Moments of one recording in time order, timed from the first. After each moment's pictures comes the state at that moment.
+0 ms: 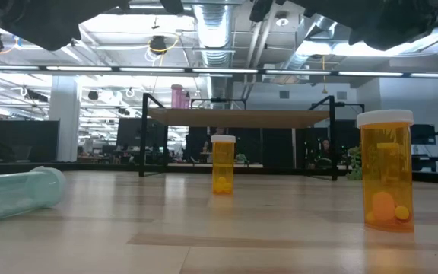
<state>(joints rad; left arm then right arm) -0.29 1.64 0.62 1.43 -0.15 0.30 0.22 1.71 0.76 1.31 0.02 -0.11</state>
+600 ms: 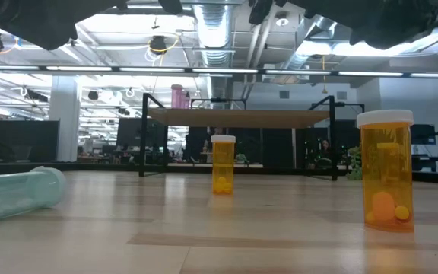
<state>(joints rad) -0.29 1.64 0.62 1.42 -0.16 0.30 0.22 1.70 0.76 1.27 0.03 -0.08</state>
